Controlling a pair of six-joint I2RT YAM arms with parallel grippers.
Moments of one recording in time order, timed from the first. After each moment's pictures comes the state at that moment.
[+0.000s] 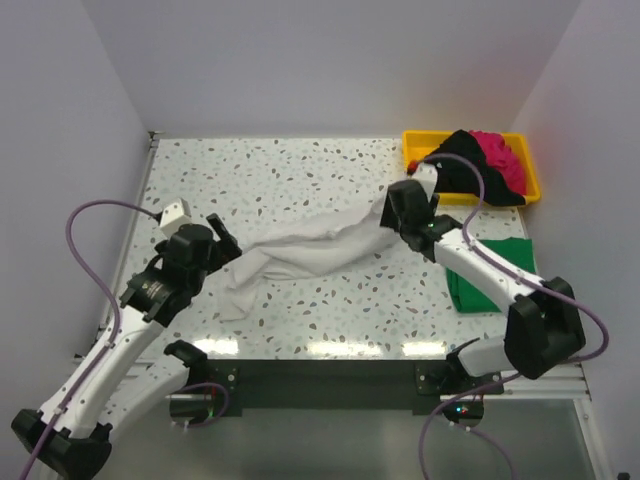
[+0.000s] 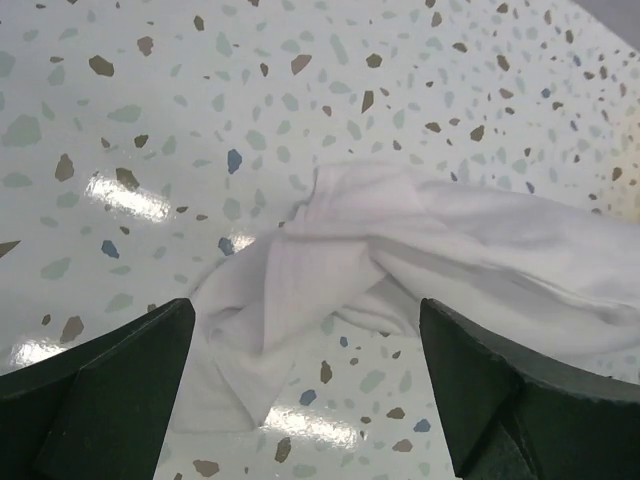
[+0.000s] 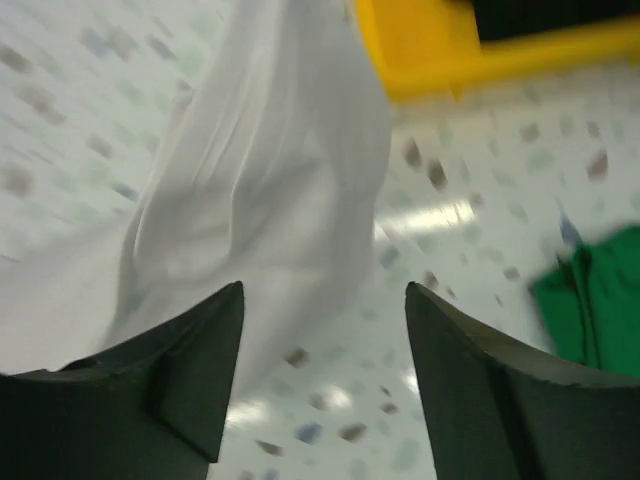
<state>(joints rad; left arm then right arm) -0.47 0.72 0.82 -0.72 -0.49 -0.79 0.52 1.37 1.15 -0.27 0.52 0.44</state>
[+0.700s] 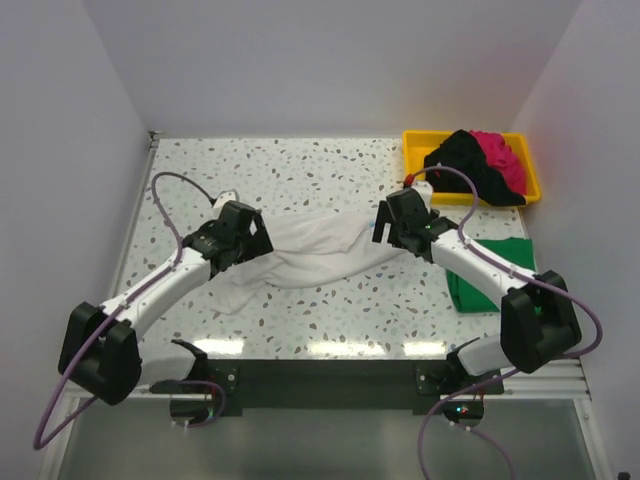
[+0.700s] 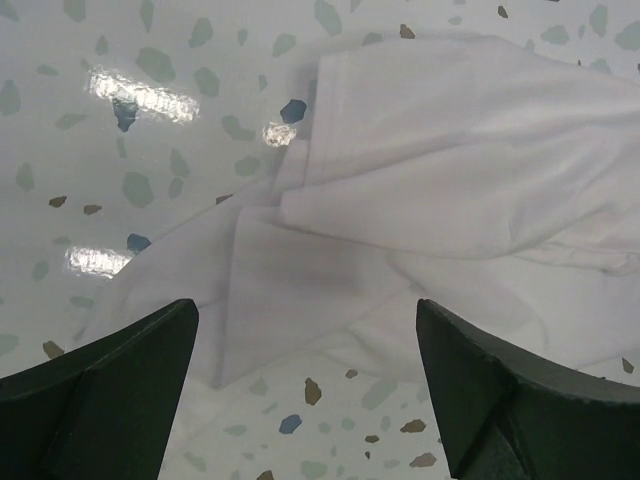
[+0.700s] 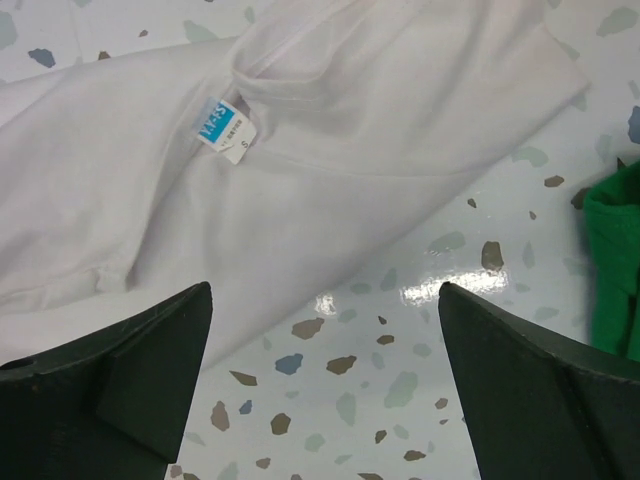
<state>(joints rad) -0.46 1.20 0.81 -0.51 -0.30 -0.72 0.47 1.44 0.95 -0.42 0.39 0.55</state>
